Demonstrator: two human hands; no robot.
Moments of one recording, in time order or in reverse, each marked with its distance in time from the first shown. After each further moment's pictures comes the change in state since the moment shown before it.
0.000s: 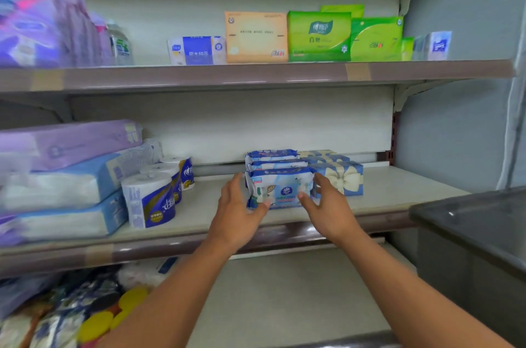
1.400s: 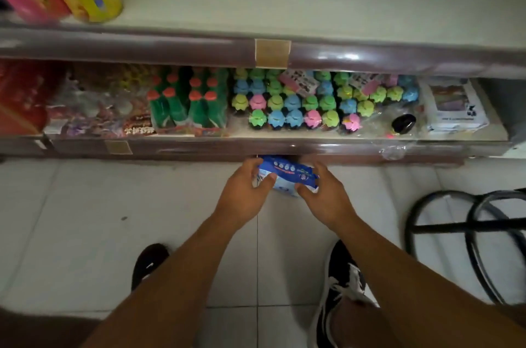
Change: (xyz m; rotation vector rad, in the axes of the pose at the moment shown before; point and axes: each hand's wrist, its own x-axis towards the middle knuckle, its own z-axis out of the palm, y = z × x) left_hand -0.391 -0.327 0.186 -0.157 -0.479 -0.841; right_hand -0.390 0.300 0.292 -0.123 -0.624 0.650
